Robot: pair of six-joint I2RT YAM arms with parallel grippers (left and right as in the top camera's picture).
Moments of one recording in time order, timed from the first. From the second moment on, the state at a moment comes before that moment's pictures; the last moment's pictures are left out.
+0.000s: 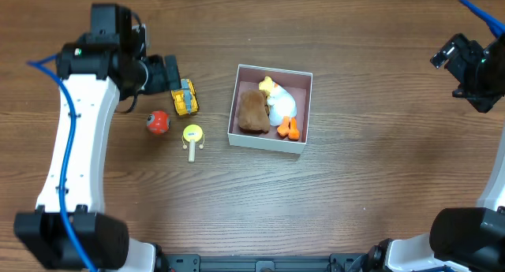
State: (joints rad) left arm 0.00 1.67 1.65 -1.17 0.12 -0.23; right arm -0.35 1.68 1.84 -1.30 -0.15 0.42
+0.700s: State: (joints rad) left arm -0.11 2.08 1.71 -1.13 0.02 -0.35; right arm -0.35 1.68 1.84 -1.30 -0.15 0.42
